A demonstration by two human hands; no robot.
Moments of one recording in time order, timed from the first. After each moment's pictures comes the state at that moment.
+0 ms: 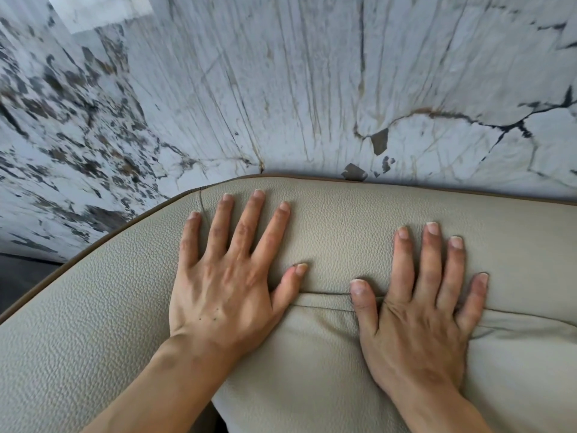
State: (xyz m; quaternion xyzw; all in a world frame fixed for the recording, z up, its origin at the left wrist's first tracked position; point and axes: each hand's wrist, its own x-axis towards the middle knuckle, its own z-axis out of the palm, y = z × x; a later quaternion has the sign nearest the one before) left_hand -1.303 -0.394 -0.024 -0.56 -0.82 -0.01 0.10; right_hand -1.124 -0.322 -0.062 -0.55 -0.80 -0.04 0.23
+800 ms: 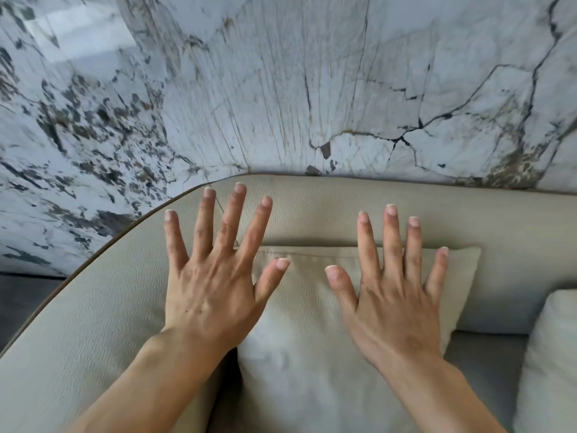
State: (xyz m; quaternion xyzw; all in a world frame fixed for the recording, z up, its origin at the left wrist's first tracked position) left_hand -1.255 -0.489 0.049 -0.59 -0.80 -0.08 0.11; right_hand -1.069 -0.411 0.030 -0.54 -0.83 -0.03 0.15
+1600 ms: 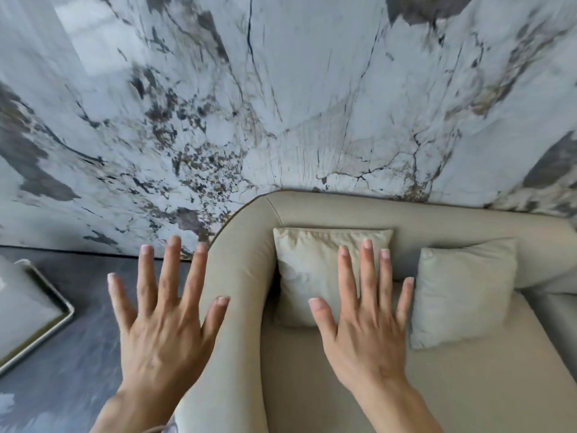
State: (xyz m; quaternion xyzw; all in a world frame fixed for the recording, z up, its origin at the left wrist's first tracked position) left_hand -1.282 -0.829 0.290 -0.51 -0.84 -0.14 0.12; right_hand -1.067 -0.727 0.308 -0.53 -0.83 -0.07 0.15
